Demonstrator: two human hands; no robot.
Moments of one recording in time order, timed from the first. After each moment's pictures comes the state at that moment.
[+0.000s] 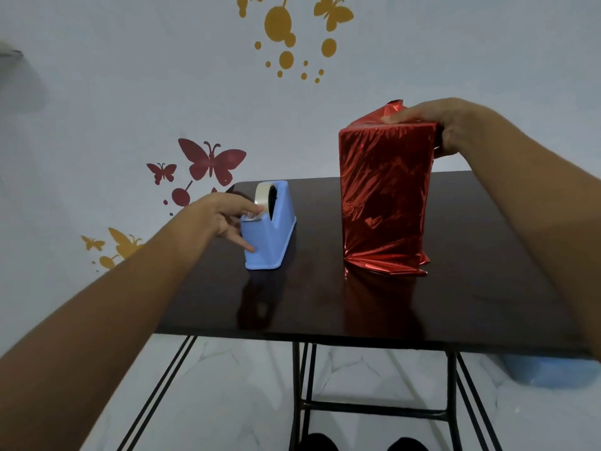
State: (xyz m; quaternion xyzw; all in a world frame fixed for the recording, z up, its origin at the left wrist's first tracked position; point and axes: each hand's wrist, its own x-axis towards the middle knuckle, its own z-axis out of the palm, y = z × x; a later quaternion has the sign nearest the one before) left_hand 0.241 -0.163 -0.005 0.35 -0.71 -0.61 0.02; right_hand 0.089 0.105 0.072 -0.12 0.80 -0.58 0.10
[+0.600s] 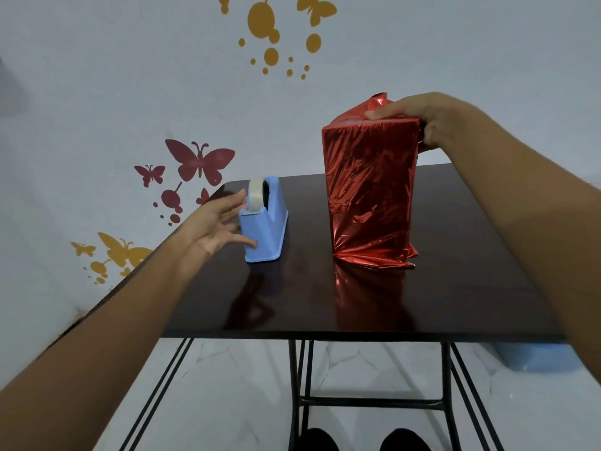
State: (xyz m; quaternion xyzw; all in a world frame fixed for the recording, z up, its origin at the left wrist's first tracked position) left_hand 0.254 -0.159 -0.035 0.18 -0.62 -0.75 0.14; right_hand 0.099 0.108 0.071 -0.13 0.79 -0.59 0.11
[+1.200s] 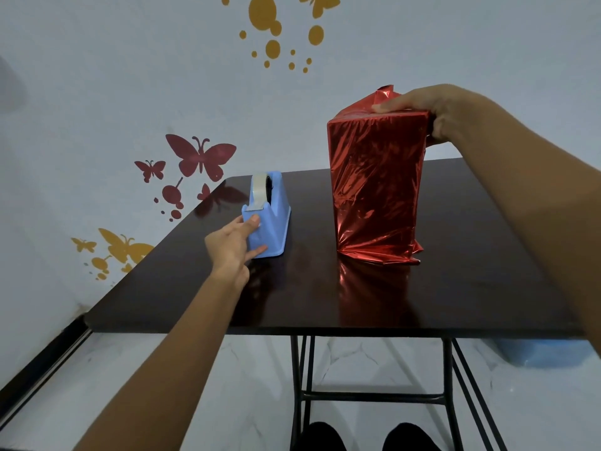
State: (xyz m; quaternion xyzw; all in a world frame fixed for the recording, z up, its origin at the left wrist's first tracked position) left_hand 0.248 -0.124 -0.085 0.28 -0.54 -0.72 0.34; right_hand 0.107 0.108 0.071 -0.12 0.79 -0.60 0.10
